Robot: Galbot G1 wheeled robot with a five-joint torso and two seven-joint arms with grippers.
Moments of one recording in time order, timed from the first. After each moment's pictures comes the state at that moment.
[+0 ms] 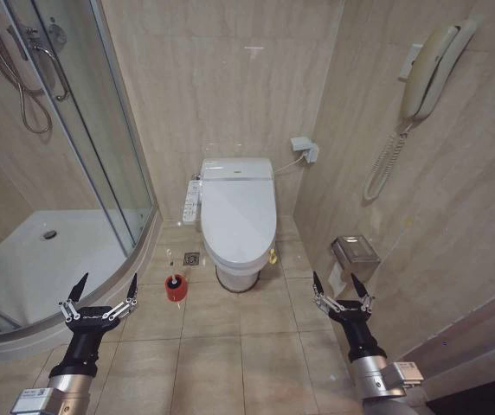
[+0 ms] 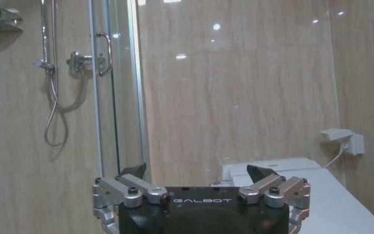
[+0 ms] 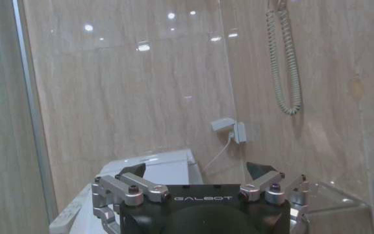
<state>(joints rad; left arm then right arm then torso) 1.74 -1.27 -0.72 -2.28 -0.25 -0.17 -0.08 -1.65 1.44 0.58 2.19 0.29 0.16 0.02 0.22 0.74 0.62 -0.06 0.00</state>
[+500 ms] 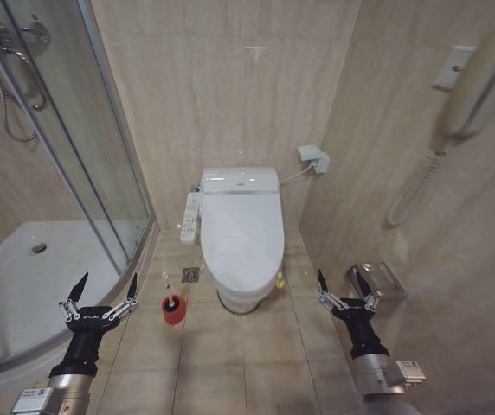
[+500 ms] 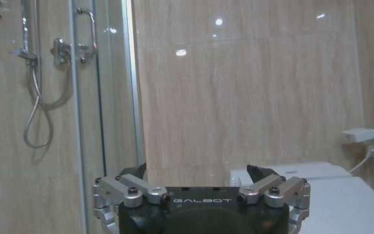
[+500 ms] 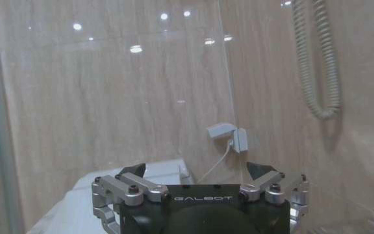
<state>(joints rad) 1.74 -1.27 -0.72 -2.28 -0.25 -0.17 -0.08 -1.64 1.43 0.59 2.16 0.28 0.19 0.05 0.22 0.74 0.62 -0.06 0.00</state>
